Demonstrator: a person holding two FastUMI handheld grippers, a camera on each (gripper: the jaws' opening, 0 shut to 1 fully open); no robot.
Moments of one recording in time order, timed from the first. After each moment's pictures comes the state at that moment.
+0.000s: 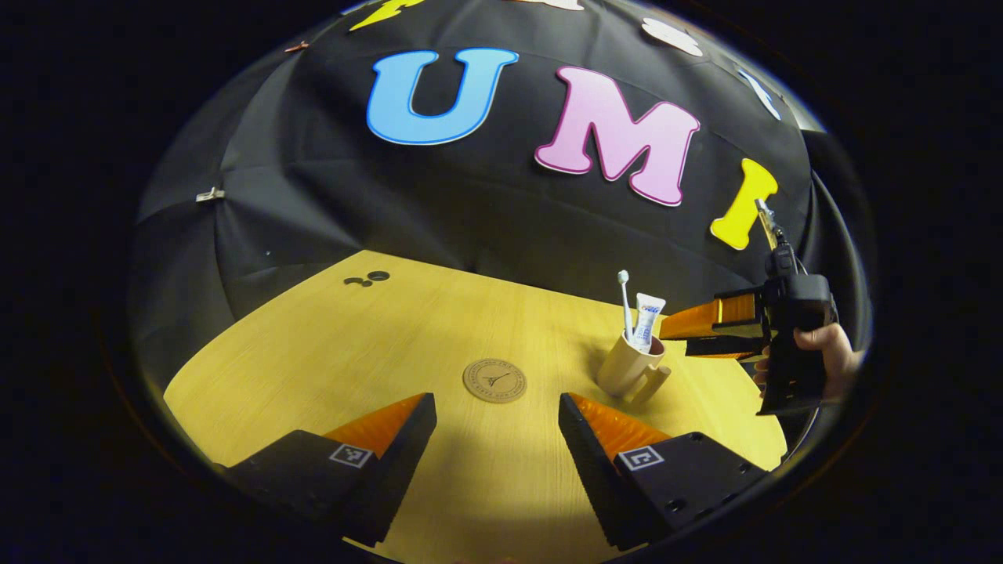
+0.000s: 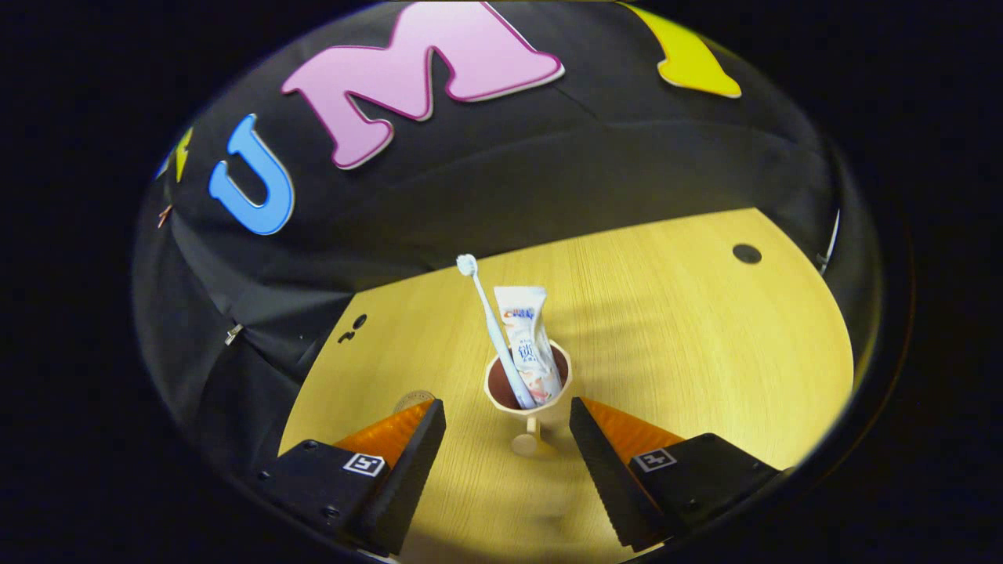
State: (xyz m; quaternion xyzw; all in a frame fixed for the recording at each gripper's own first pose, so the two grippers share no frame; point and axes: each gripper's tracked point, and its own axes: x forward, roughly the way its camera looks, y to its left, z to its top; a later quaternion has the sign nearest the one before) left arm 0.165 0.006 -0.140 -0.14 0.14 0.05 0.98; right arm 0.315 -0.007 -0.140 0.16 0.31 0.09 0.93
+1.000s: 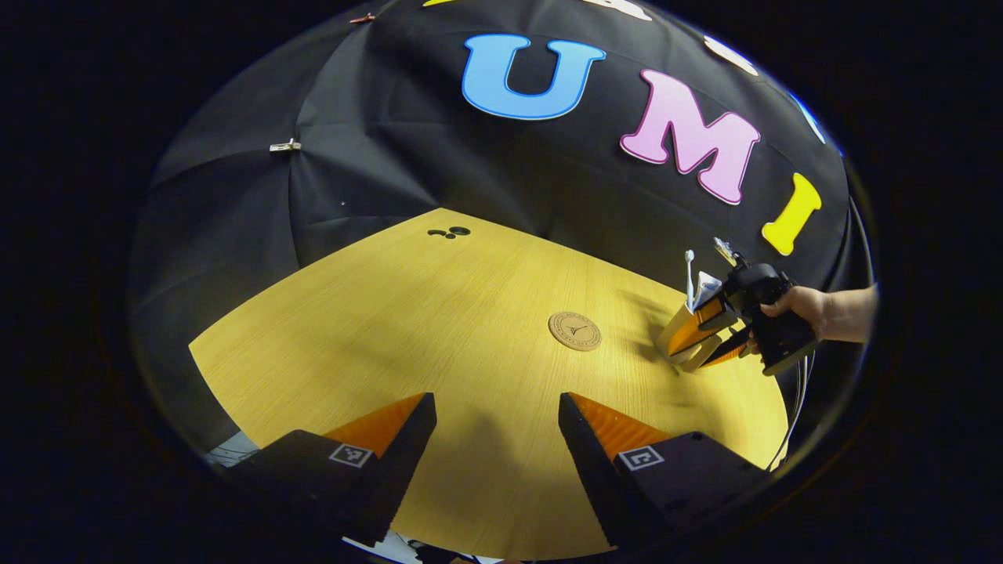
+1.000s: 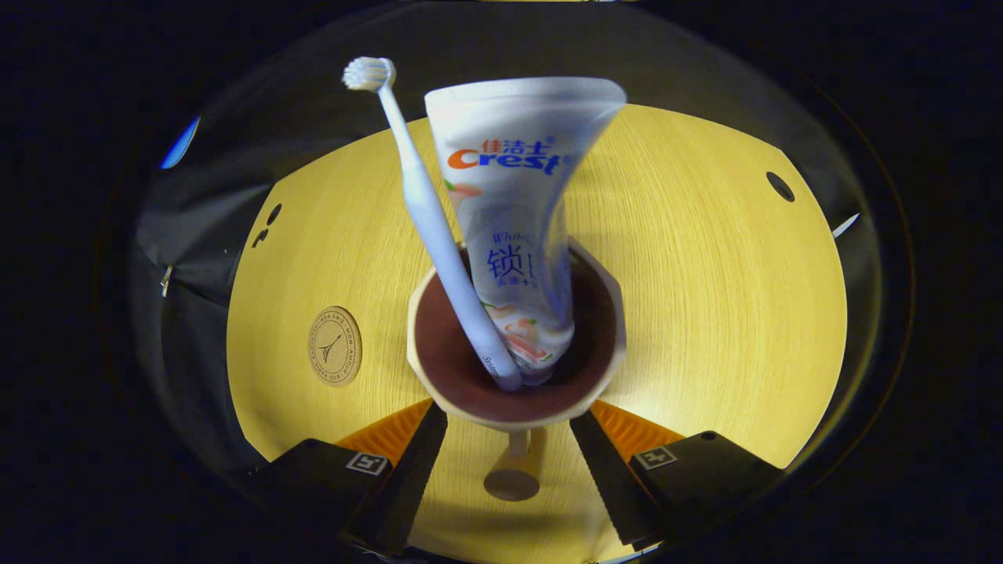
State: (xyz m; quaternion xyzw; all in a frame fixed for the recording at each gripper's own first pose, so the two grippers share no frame) left arm 0.090 0.063 -0.194 -0.18 0.20 0.12 0.96; right arm 0.327 0.006 -0.250 0.07 0.54 0.04 0.83
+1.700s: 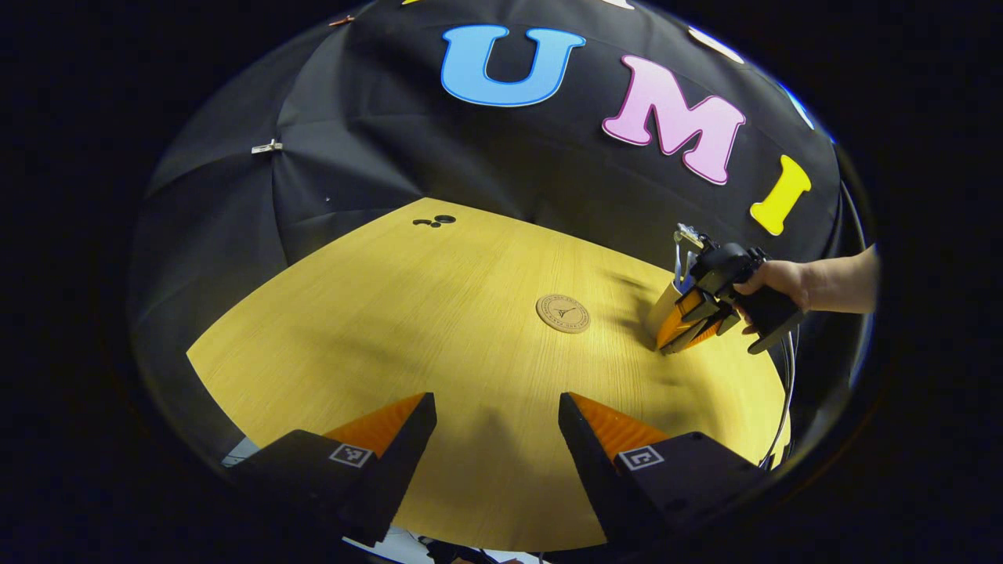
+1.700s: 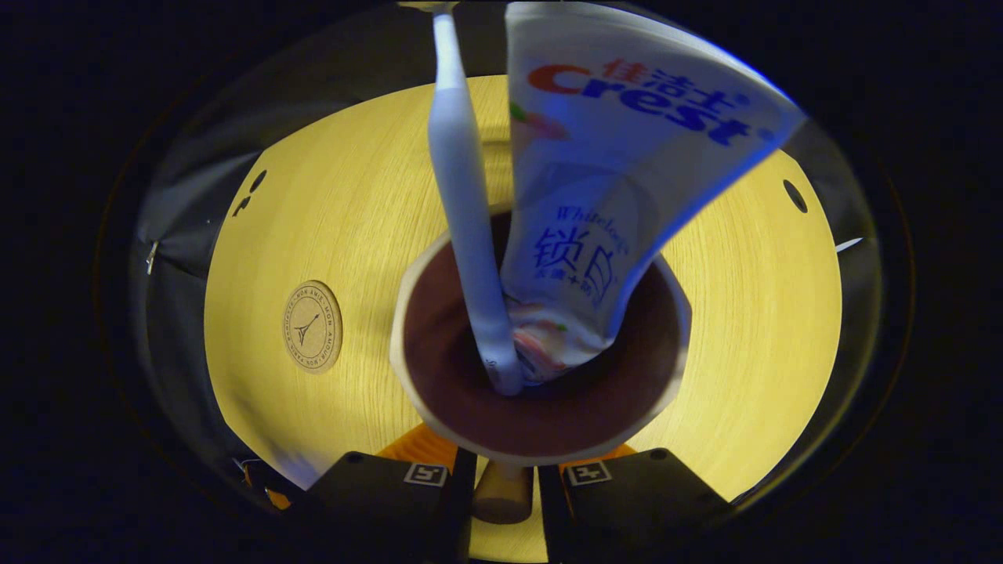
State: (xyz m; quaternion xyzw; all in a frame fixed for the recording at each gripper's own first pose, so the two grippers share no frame) left arm 0.085 0.049 -0.195 -0.16 0.23 0.09 0.96; right arm 0.324 0.006 -0.265 0.01 0.58 0.03 0.82
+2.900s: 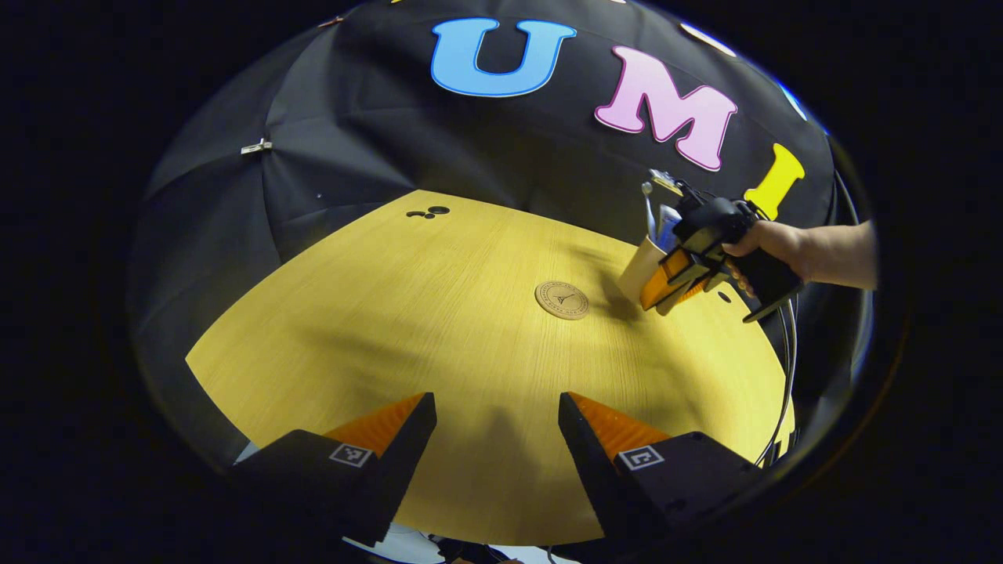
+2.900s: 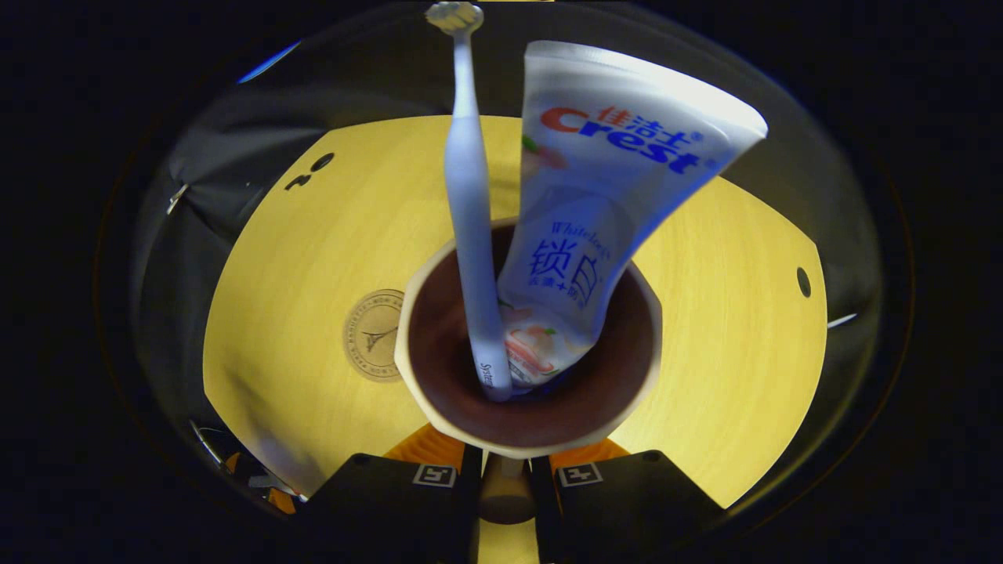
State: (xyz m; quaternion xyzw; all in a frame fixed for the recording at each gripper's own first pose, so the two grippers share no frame) left arm 0.081 0.053 -0.207 -0.15 0.24 0.08 0.96; right arm 0.336 0.086 -0.223 -0.07 0.51 0.11 0.85
